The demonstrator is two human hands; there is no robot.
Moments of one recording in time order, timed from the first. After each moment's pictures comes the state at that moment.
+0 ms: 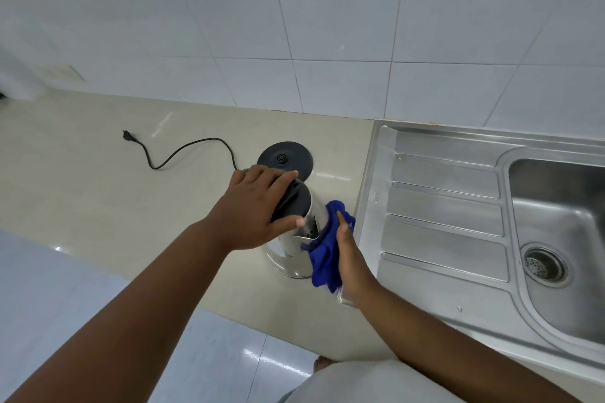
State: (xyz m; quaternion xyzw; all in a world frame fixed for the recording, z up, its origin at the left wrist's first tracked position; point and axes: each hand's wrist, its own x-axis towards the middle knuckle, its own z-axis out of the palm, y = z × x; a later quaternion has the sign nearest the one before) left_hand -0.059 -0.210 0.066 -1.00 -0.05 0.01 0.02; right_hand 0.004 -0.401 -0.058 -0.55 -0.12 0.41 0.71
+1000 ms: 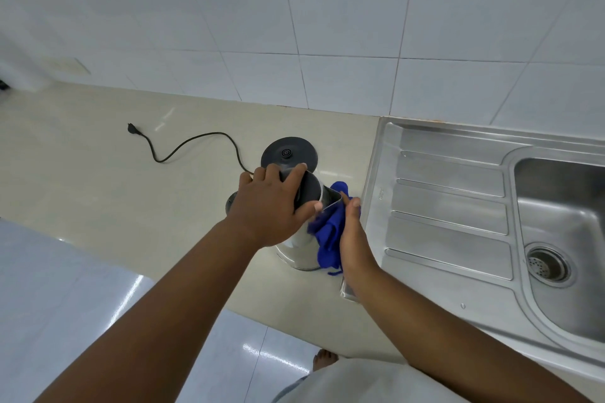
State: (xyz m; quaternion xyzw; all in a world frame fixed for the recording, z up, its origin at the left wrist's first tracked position) left_hand -0.050 -0.243 0.068 -0.98 -0.19 0.06 0.06; right_hand 0.010 -0.382 -0.029 -0.61 -0.05 0.35 0.71
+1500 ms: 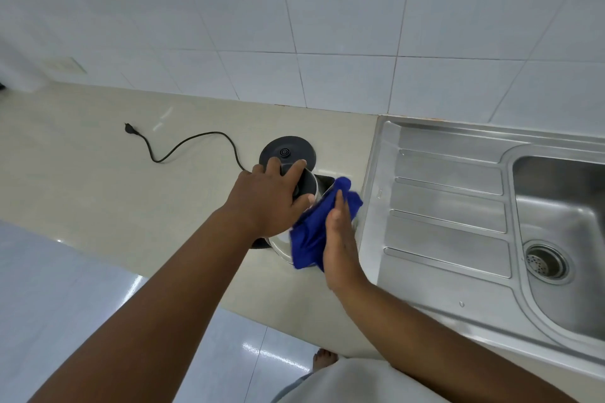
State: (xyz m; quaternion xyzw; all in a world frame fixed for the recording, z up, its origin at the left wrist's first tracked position) left_hand -0.038 -0.237 0.078 -0.98 -0.16 0.09 0.05; right_hand -0.013 -0.377 -0.029 -0.64 -0.11 0.32 0.69
